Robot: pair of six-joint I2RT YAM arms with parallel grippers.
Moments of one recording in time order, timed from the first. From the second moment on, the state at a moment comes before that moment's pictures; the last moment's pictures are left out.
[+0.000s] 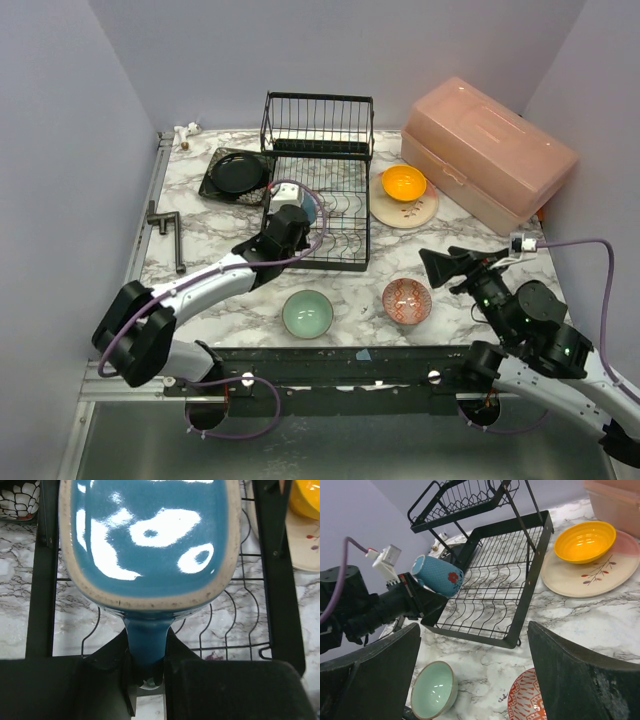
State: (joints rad) left arm -0.72 1.32 0.79 0.00 -0.42 -0.49; right arm 0.98 0.30 0.63 -0.33 0.60 0.51
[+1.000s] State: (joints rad) left arm -0.65 1.79 1.11 -0.23 -0.55 -0.73; right arm 0.98 0.32 0.71 -0.52 0.66 0.65
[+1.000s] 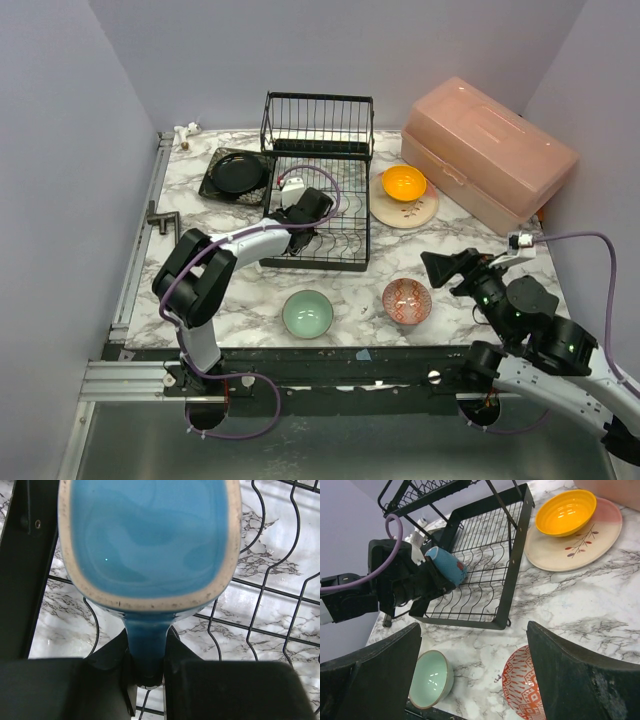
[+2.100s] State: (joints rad) left arm -0.59 0.90 0.76 -0.27 -0.11 -0.54; right arm 0.98 1.07 0.69 -0.07 0.36 0.84
